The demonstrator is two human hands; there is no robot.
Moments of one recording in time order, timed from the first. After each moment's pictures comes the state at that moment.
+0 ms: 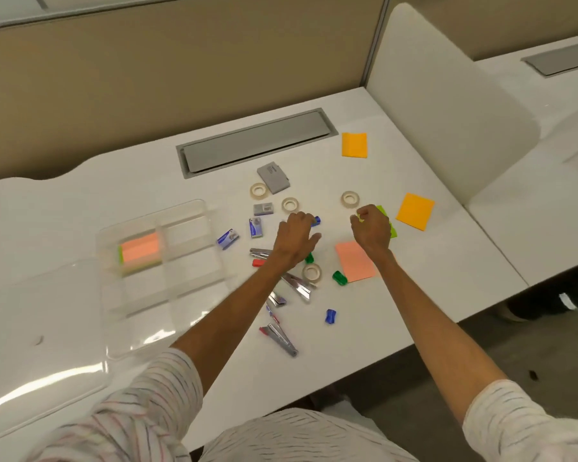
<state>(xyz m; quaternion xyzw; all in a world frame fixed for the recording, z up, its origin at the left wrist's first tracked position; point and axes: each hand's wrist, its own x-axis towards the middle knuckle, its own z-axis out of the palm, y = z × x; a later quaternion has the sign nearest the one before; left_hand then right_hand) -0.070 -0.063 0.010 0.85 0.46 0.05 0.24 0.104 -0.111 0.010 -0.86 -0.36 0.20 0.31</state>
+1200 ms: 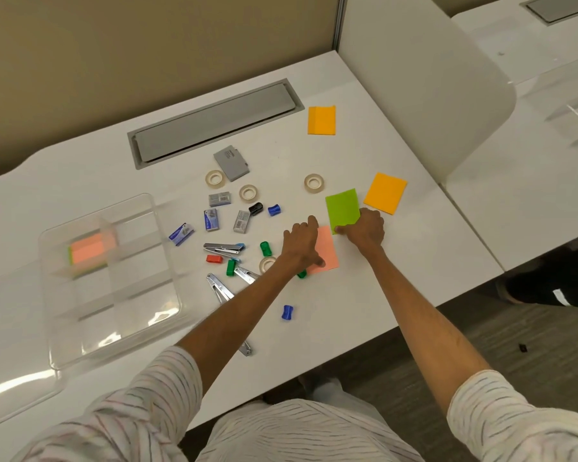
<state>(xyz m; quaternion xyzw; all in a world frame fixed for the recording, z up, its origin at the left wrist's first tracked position) 0.040 -0.104 -0.022 0.82 0.48 -0.10 0.28 0.190 -0.133 -0.035 -0.90 -0.31 0.27 0.16</state>
